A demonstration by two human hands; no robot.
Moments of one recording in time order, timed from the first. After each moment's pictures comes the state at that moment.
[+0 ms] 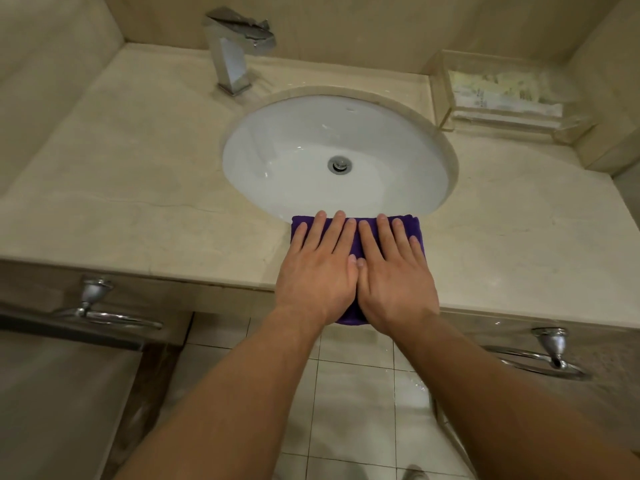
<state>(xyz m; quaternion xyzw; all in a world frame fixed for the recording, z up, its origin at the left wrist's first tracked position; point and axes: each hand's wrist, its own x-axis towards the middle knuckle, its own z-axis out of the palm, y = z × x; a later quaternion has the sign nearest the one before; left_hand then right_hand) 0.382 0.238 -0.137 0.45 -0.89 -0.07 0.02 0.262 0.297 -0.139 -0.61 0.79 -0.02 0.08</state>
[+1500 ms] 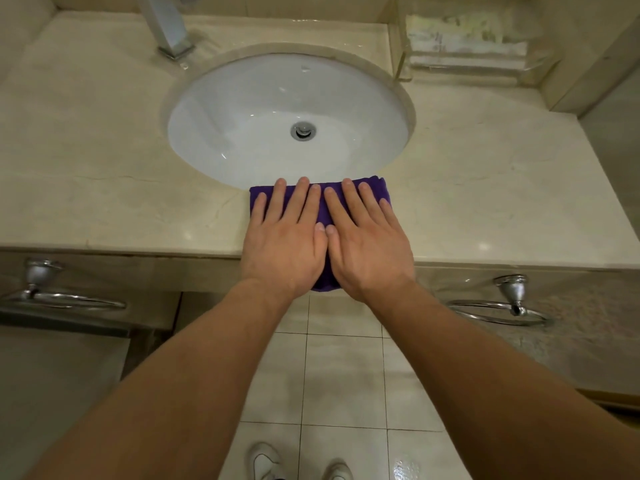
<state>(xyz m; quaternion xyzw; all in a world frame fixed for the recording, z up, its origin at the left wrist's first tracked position) 0.351 0.270 -0.137 0.48 -0.88 -0.02 0.00 0.229 0.328 -0.145 -0.63 0.77 -0.06 0.07</state>
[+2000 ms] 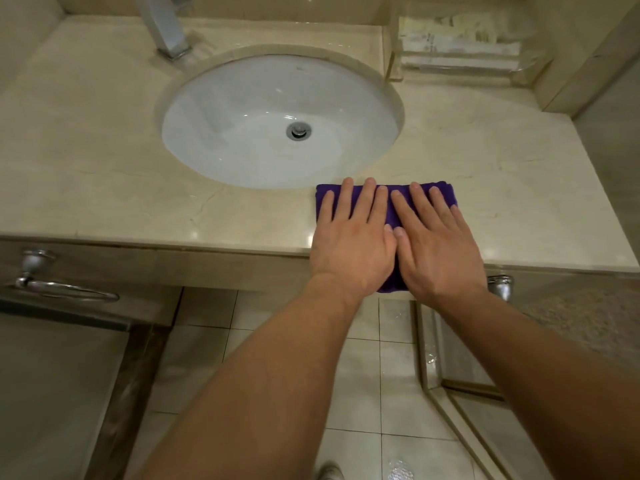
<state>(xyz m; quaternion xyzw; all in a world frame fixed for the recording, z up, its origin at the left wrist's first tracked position) 0.255 0.315 -0.139 0.44 -0.89 -0.06 0.00 0.134 0.383 -0.150 -0.60 0.79 -0.06 0.04</state>
